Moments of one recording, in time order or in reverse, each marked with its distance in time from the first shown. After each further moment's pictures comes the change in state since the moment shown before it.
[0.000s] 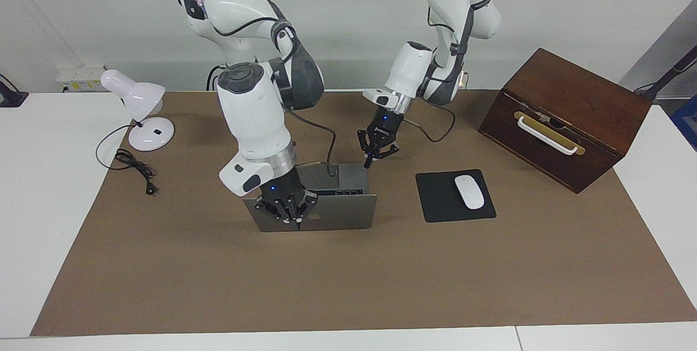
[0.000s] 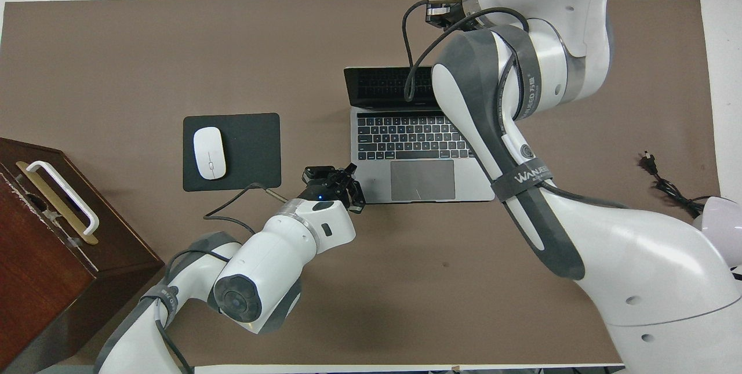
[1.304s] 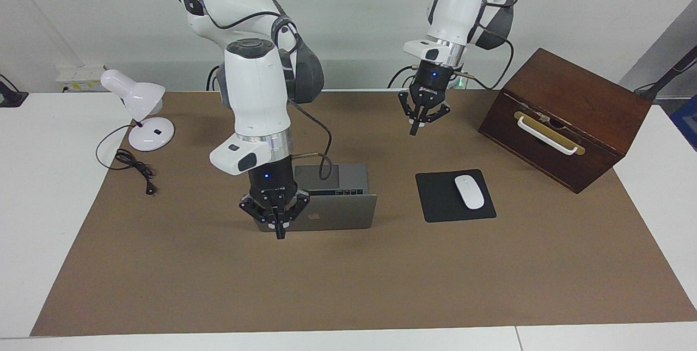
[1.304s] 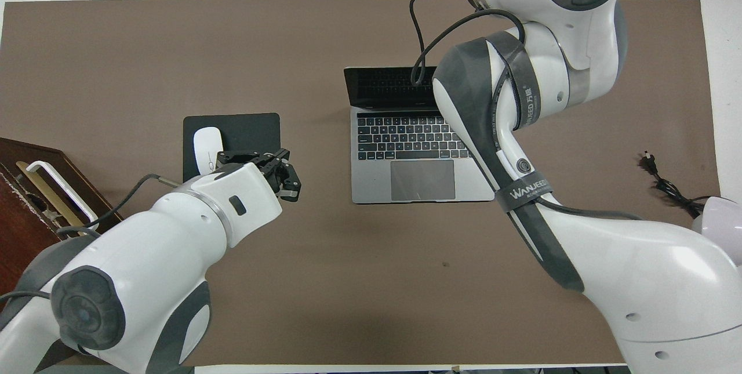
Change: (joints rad) left arm 0.143 -0.423 -0.003 0.104 0.000 -0.690 -0.038; right arm 0.003 -0.030 0.009 0.000 -0.200 0.142 -0.002
